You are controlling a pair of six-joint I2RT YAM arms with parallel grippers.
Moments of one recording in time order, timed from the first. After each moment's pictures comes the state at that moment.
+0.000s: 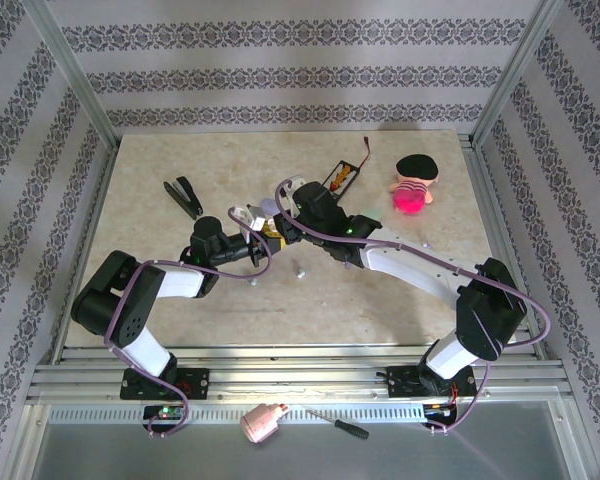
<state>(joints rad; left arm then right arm) -0.37 1.63 0.54 0.98 0.72 -0.17 0.81 1.57 1.20 -0.24 0.05 0.31</state>
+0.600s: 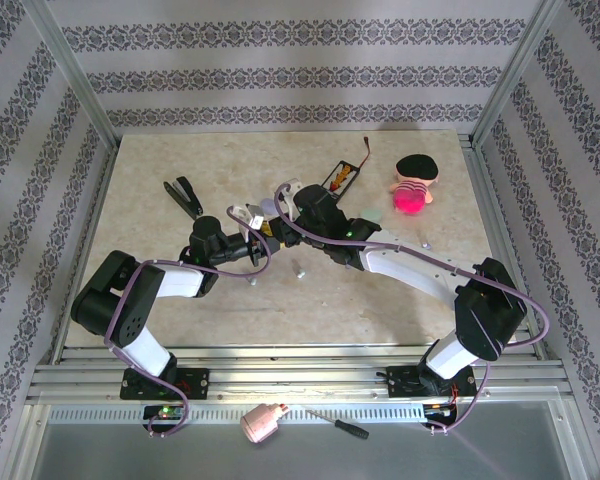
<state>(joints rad) -0.36 1.63 0.54 0.99 0.73 -0.21 0.81 1.57 1.17 -0.19 -0.01 0.29</state>
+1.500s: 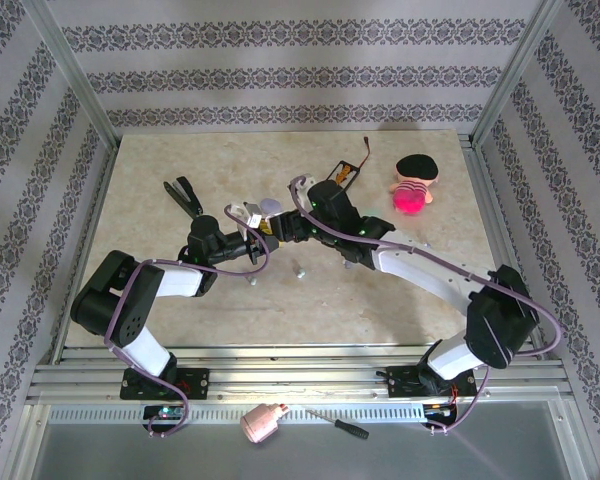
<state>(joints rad) -0.35 1.63 0.54 1.00 0.74 -0.21 0.76 1.51 1.14 -0.19 -0.07 0.34</state>
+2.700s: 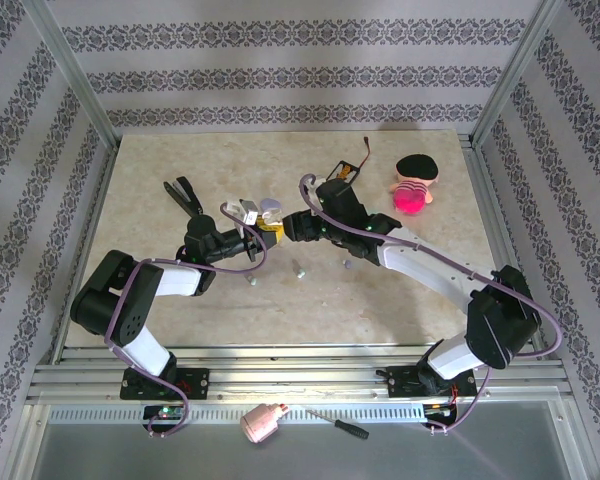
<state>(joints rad) -0.33 1.63 0.54 1.05 0.74 -0.24 0.70 1.49 1.12 -0.27 -0.07 0.34</state>
